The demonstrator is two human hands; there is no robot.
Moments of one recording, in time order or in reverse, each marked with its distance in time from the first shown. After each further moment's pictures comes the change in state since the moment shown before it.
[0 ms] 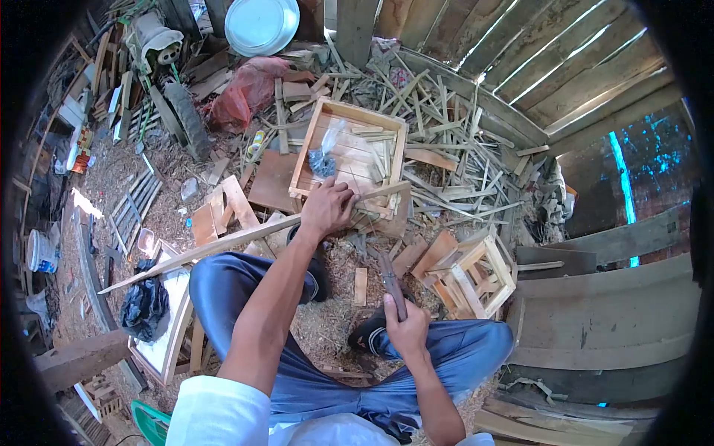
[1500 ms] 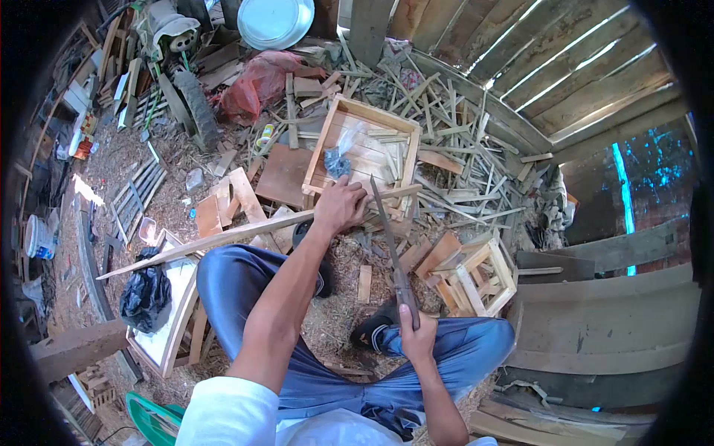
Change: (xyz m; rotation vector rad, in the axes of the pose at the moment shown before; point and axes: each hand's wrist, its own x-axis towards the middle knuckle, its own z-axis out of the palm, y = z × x) left_hand -0.005 0.000 0.002 -0.100 0.077 0.005; right_hand -0.021 0.039 0.010 0.144 0.023 0.046
